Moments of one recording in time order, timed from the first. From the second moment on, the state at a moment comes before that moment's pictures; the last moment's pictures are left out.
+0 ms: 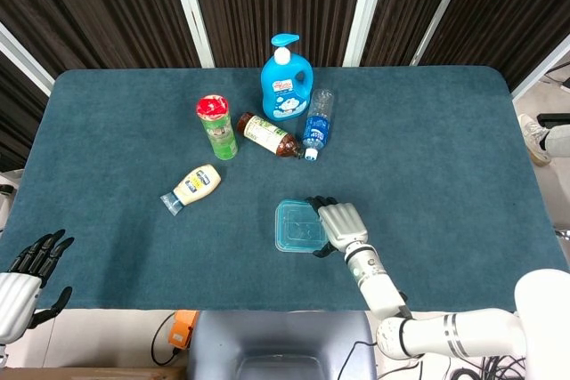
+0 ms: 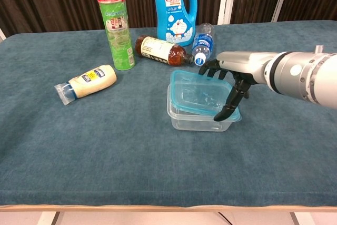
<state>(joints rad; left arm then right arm) -0.07 -1.01 0.07 -1.59 1.70 1.54 -0.10 0.92 -1.52 0.15 -1.84 -0.49 1.15 -0.72</state>
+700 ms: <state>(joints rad) -0.07 -1.01 0.07 -1.59 1.71 1.54 -0.10 0.92 -1.54 0.15 -1.82 -0.49 1.14 -0.71</state>
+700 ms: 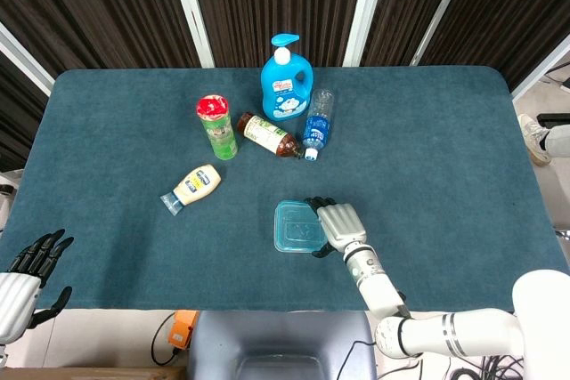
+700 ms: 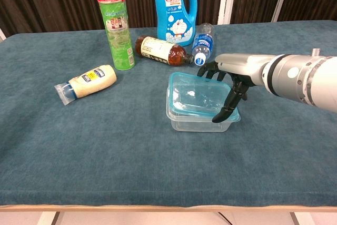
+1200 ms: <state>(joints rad) -0.07 -1.01 0.07 -1.59 1.71 1.55 -0.11 0.93 -1.56 0.15 -1.81 -0.47 1.13 -0.73</state>
